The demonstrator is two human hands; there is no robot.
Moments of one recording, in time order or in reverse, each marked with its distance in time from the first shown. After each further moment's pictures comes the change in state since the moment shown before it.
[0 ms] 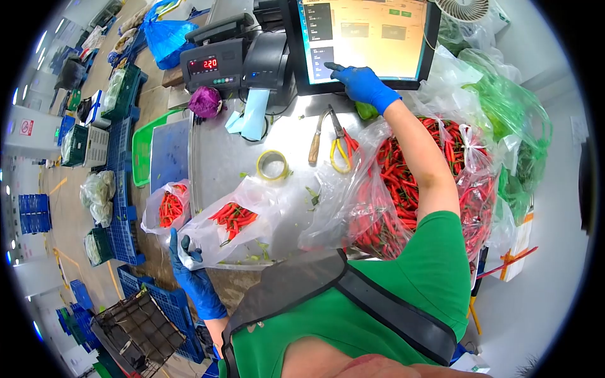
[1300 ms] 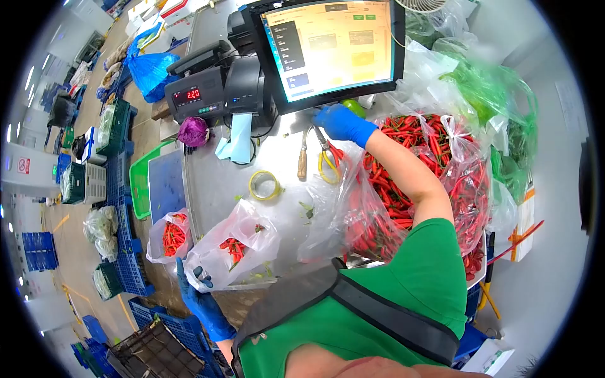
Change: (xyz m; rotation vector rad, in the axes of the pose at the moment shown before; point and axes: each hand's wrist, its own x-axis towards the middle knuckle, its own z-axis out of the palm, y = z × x) left_hand -0.007 -0.001 -0.005 0.062 -0.068 -0.039; right_hand -0.041 -0.037 0.024 -0.032 -0.045 -0.065
